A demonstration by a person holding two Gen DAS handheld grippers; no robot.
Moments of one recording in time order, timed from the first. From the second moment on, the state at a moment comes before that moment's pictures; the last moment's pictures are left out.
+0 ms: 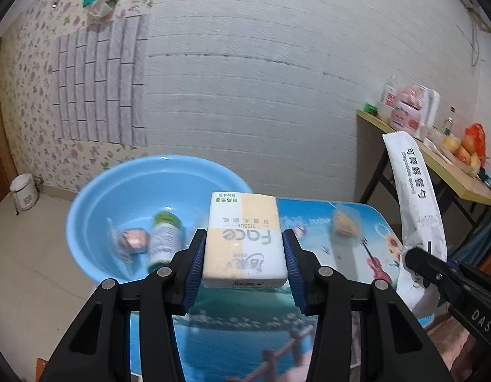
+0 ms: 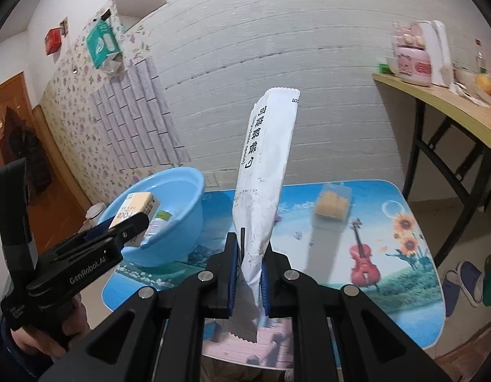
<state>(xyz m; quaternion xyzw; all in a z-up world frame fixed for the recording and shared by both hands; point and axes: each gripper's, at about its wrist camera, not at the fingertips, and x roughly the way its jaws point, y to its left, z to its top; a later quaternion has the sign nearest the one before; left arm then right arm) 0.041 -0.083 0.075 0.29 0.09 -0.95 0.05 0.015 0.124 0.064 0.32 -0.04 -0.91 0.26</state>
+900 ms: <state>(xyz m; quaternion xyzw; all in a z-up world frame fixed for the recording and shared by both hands) 0.001 -0.211 0.055 0.31 0.09 -0.94 0.12 -0.022 -0.026 0.056 0.33 0.01 -0.89 0.33</state>
